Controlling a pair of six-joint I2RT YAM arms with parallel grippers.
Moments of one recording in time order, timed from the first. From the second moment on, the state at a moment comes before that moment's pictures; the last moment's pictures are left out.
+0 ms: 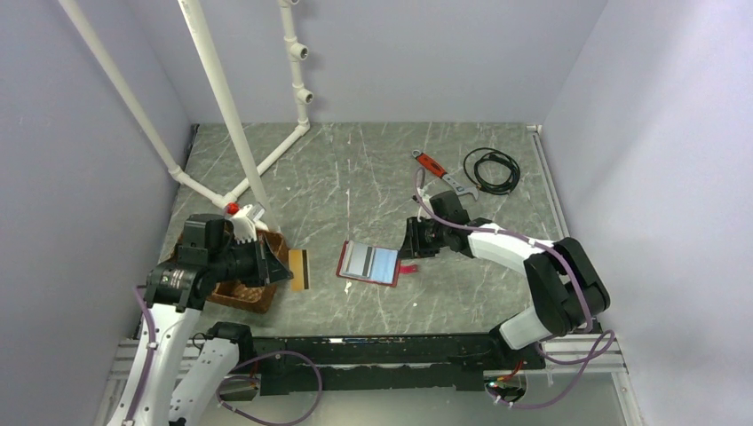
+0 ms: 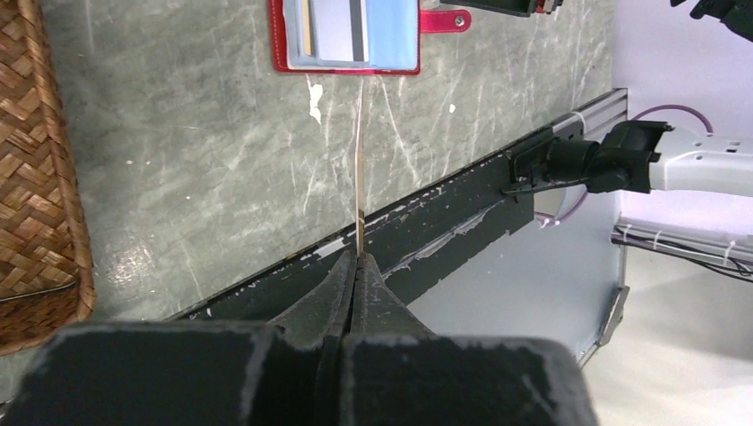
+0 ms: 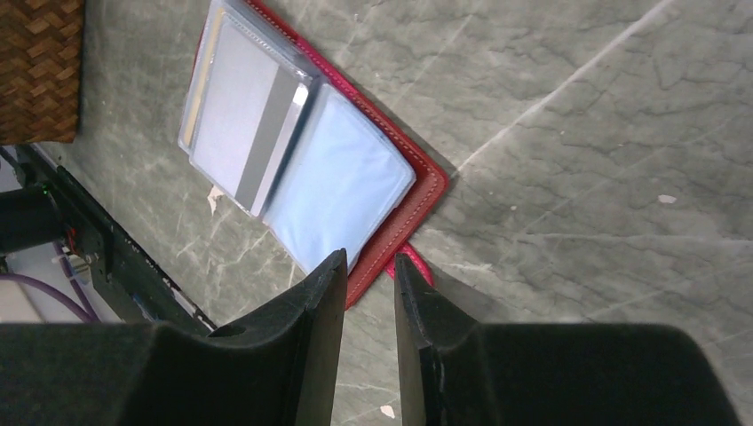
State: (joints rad) left arm -0.13 0.67 0.87 -1.05 0.62 -0.34; right arm 0.49 1.48 0.72 -0.13 -0.45 0.40
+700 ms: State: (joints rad) left arm -0.46 1.26 1.09 -0.71 0.56 -0.31; right arm 0.46 1.52 0.73 -0.13 -0.52 0.40
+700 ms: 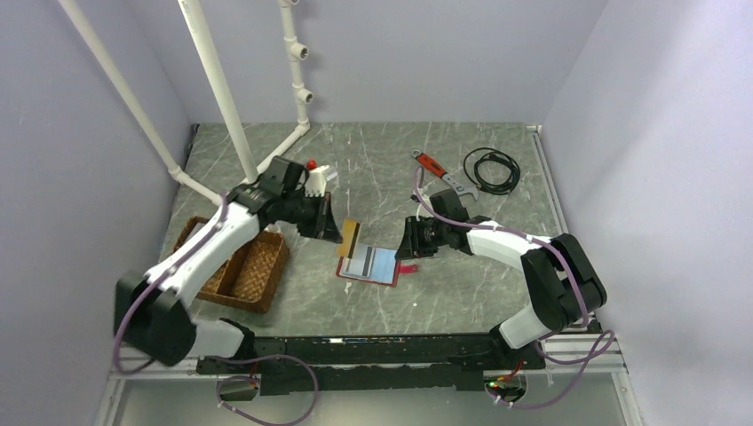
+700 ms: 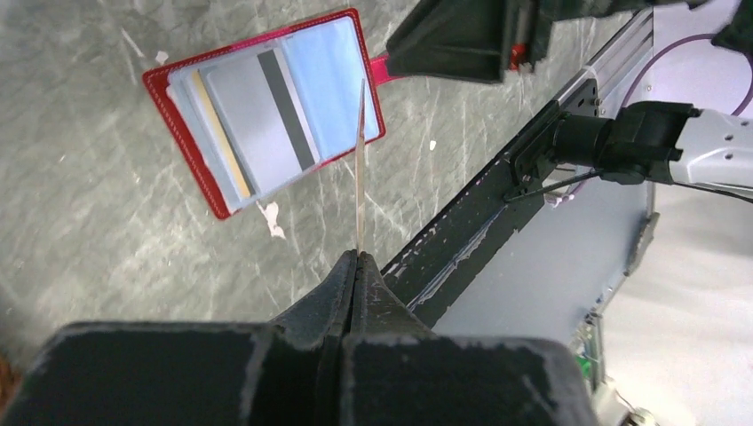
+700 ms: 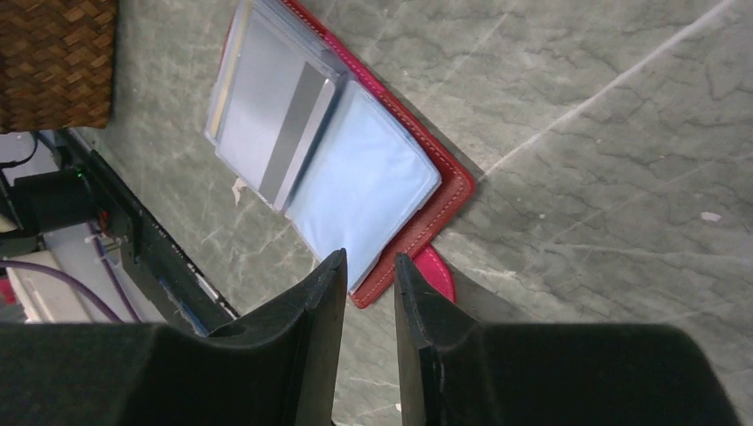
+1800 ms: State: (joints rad) left arm -0.47 1.93 1.26 -0.77 0.82 -0.19; right arm 0.46 1.68 0.77 -0.12 -0.69 0.39
